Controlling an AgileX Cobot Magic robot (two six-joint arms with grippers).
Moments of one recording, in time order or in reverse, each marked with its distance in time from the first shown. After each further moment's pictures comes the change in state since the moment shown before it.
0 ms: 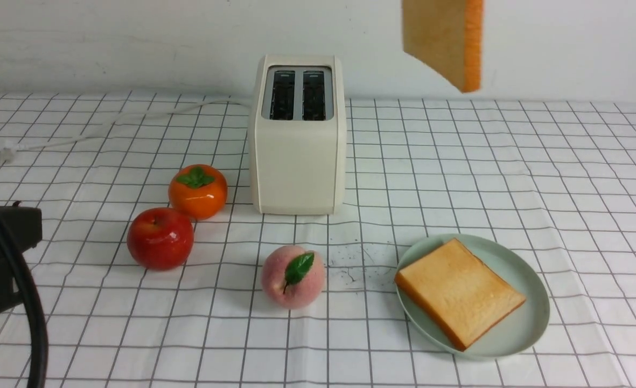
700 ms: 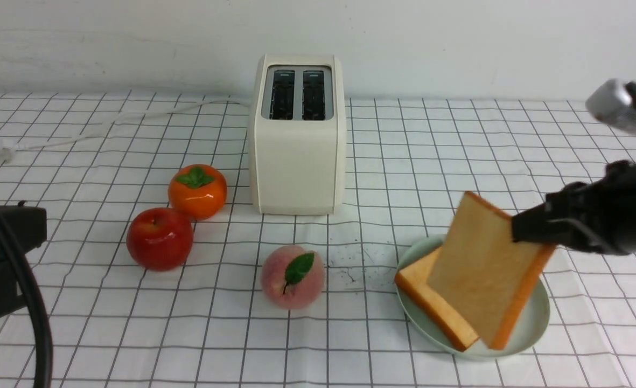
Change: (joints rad) right arm -0.391 -0.420 1.376 1.030 -0.558 -0.677; left arm 0.000 0.000 0.001 -0.013 -0.012 0.022
